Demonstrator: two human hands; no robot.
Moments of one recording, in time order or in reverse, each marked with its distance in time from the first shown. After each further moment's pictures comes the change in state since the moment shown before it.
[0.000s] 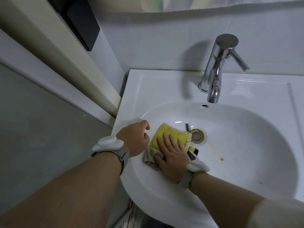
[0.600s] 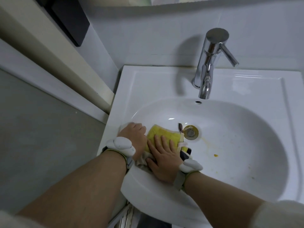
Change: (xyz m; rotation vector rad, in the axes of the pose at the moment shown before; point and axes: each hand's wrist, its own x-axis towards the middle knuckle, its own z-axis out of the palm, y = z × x) left_hand 0.014 -0.003 0.040 0.858 -0.248 0.390; right_hand -0.017 -0.009 -0.009 -0.020 -0.111 -0.070
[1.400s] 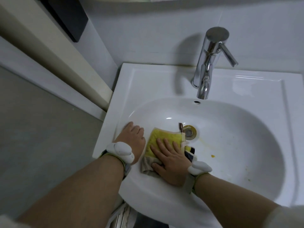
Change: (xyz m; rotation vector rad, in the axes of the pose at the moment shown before) left_hand -0.007 0.016 -0.001 0.080 -0.110 -0.082; right_hand -0.014 0.034 -0.007 -0.006 -0.114 -0.124
